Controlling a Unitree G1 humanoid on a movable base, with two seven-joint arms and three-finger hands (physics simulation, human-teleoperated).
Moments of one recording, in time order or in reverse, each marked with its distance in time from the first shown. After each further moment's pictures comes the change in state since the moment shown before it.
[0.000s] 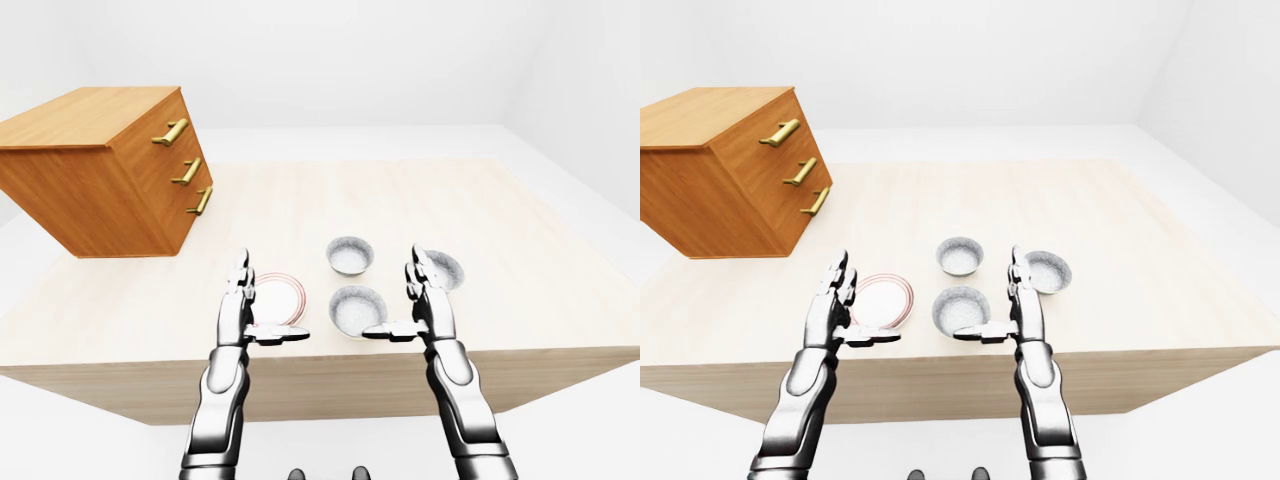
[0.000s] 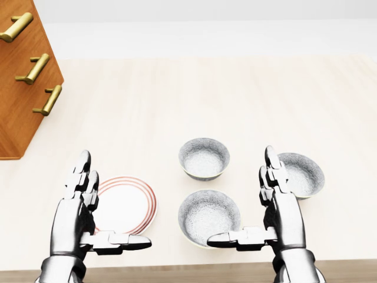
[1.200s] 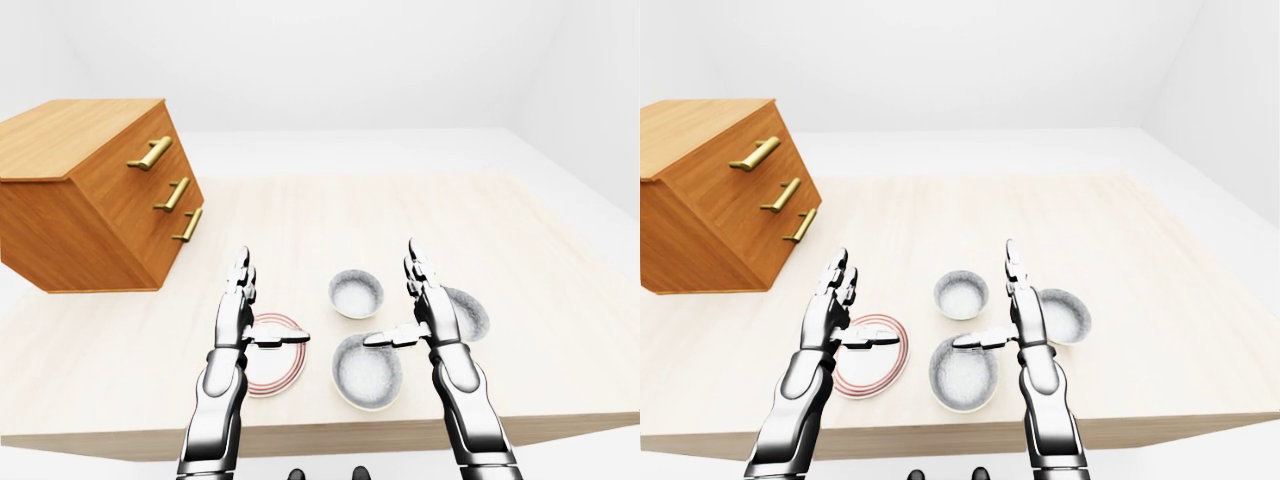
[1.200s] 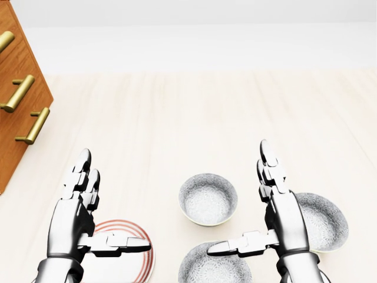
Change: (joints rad) left arm 0.026 0.000 0.003 -0.068 -0.013 0.027 -0.037; right arm 0.039 -0.012 0.003 -0.066 -0.087 -0.074 0.077
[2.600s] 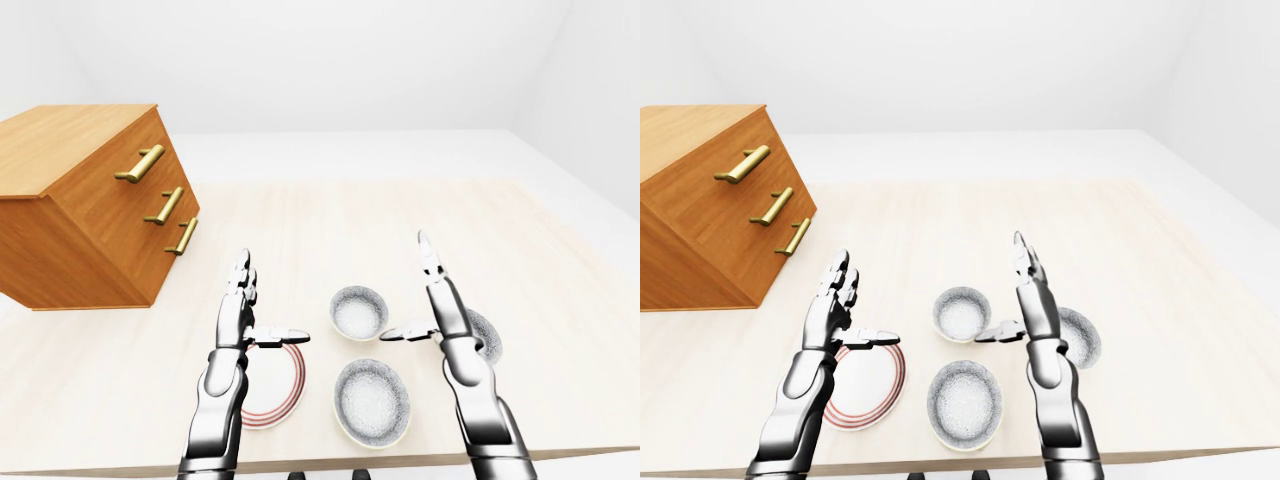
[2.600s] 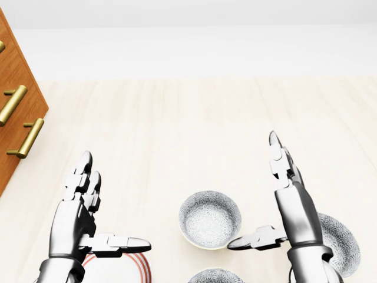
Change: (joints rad) left arm -0.008 0.000 0.002 0.037 -0.009 -0.013 0.000; right arm -0.031 -0.057 -0.032 0.005 -0.434 -0.013 -0.099
